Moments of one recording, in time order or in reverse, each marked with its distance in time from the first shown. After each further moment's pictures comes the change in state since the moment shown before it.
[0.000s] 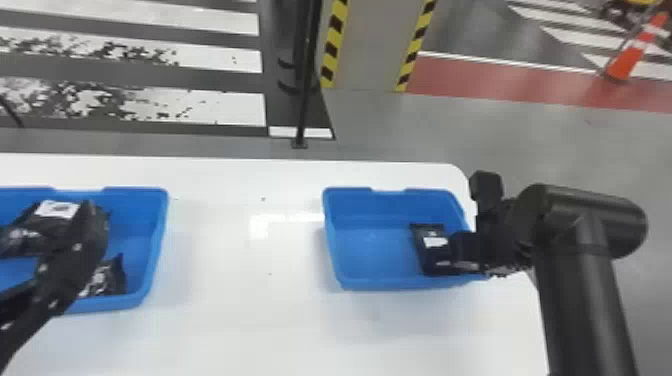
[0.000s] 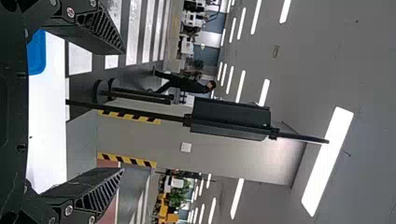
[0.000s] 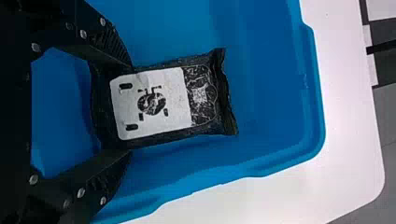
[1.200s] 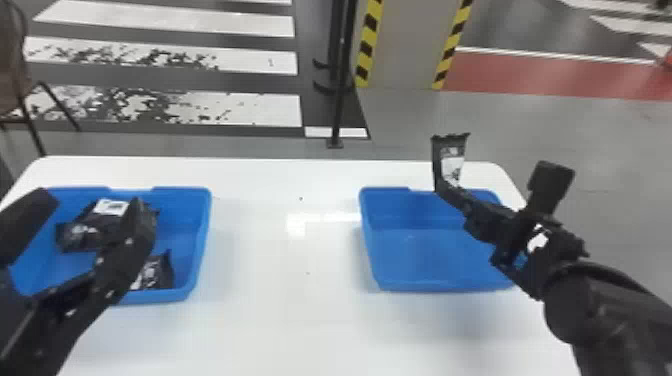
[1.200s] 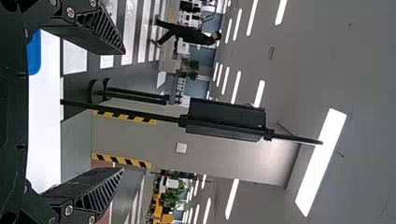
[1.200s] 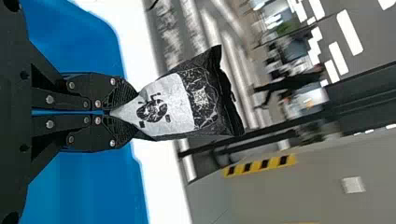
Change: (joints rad) left arm -0.005 -0.005 0.006 0.023 0.011 -0.037 -0.010; right arm 0.288 0.040 0.005 -0.069 -0.249 -1.016 0.291
